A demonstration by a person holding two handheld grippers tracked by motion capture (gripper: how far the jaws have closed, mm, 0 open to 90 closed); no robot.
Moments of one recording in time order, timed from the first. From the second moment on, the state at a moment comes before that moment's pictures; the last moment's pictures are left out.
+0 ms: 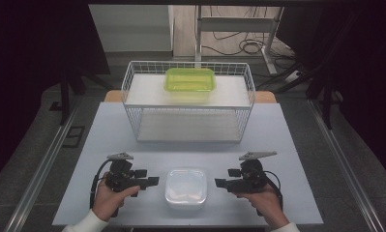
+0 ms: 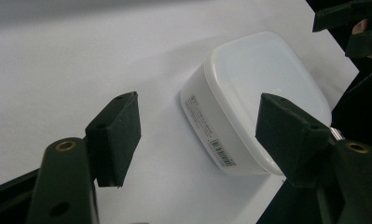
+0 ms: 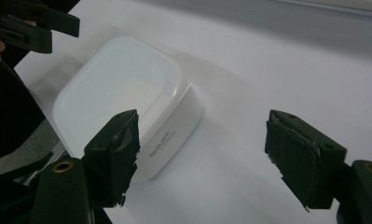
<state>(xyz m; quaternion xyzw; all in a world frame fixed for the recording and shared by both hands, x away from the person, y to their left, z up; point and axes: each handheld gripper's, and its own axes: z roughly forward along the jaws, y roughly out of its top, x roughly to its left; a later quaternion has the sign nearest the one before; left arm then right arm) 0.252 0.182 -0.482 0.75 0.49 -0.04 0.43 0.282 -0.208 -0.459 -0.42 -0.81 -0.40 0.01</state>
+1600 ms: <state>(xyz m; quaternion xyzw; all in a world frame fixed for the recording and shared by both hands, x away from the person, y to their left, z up) 0.261 0.156 -0.505 0.72 0.51 -0.18 0.44 0.276 -0.182 -0.497 -0.46 -0.76 -0.44 0.14</state>
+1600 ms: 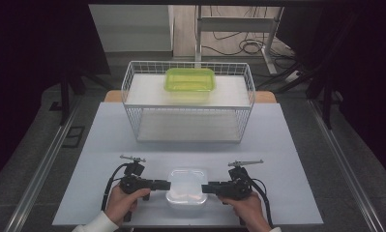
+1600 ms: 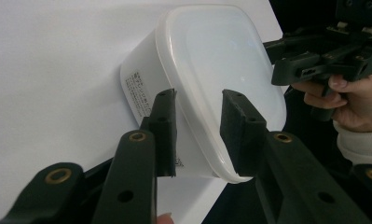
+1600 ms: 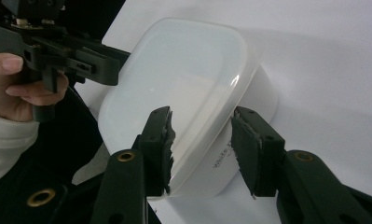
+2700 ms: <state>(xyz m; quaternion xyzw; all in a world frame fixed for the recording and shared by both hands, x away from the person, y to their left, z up) 0.251 0.161 -0.498 0.70 0.50 -0.17 0.48 0.270 -0.191 -0.490 -0.47 -0.73 -0.48 0.14</state>
